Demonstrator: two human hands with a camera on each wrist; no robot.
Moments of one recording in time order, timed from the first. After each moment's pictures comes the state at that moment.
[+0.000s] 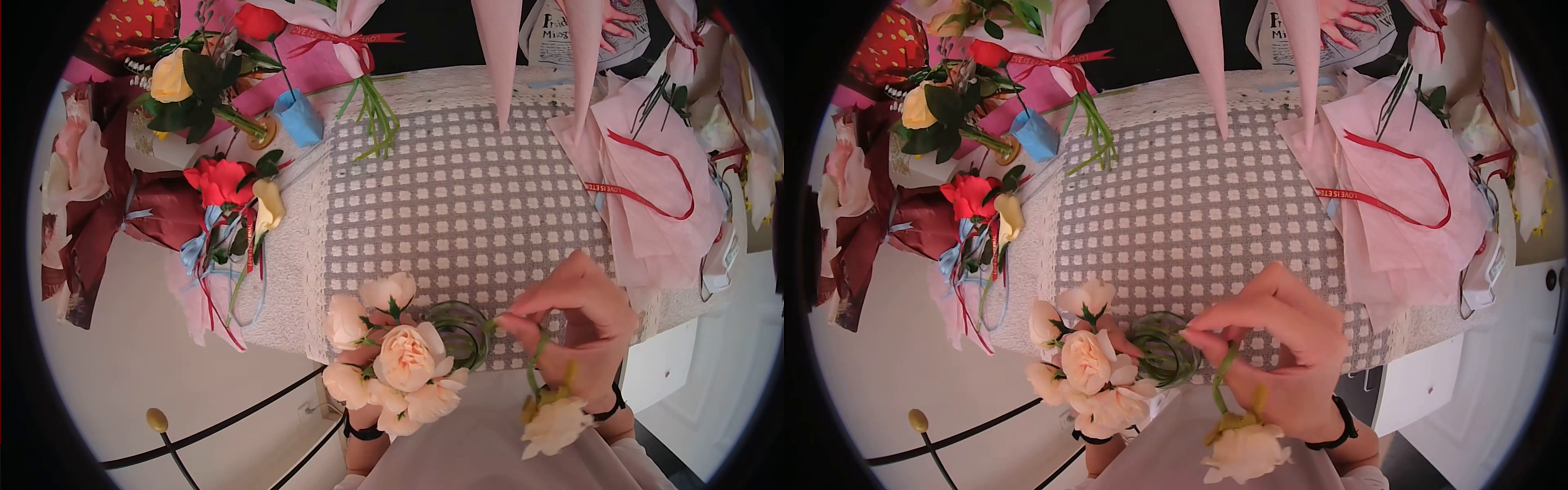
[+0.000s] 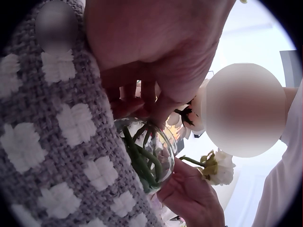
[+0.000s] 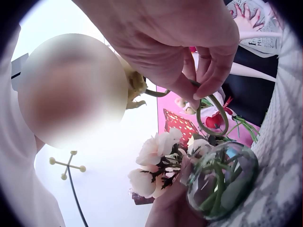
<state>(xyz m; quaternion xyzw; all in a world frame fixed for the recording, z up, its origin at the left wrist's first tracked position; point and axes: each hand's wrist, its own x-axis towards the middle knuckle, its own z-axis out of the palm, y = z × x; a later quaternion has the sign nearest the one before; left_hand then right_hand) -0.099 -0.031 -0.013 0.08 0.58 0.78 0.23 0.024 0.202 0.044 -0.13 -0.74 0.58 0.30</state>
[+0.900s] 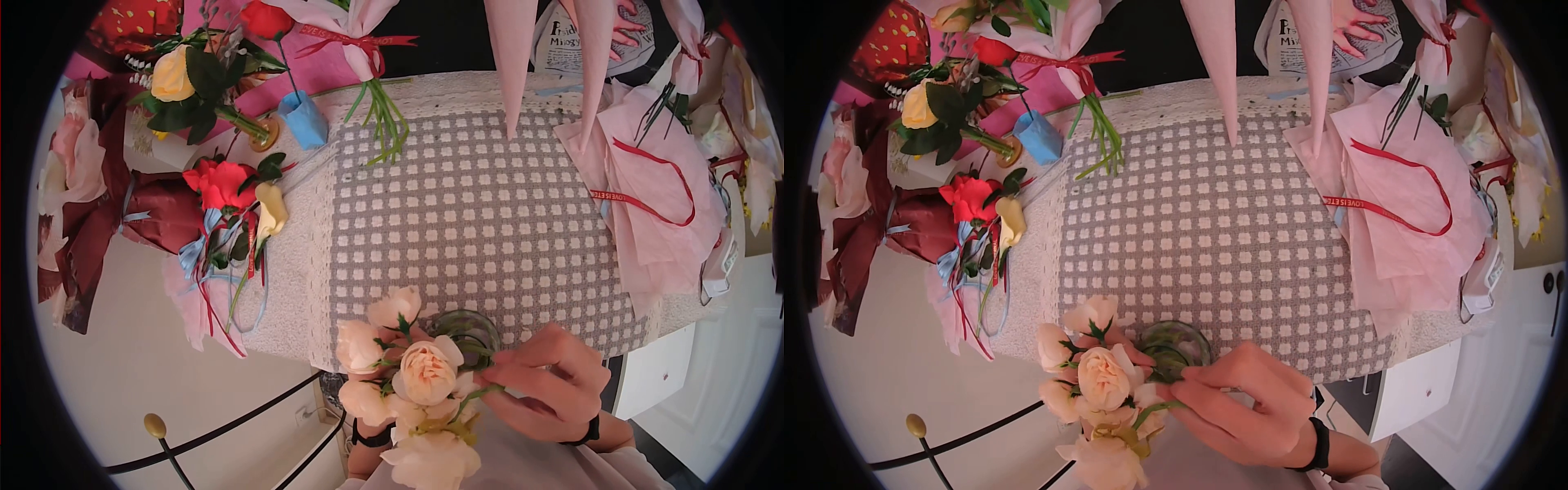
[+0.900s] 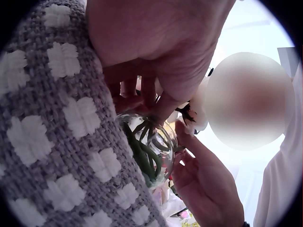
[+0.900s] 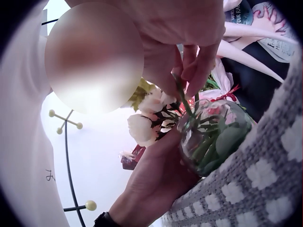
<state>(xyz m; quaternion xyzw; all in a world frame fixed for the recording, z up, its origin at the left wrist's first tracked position) -0.103 -0.038 -0.024 0.13 0.62 0.74 0.22 0.033 0.173 0.039 -0.01 -0.83 0.44 0.34</state>
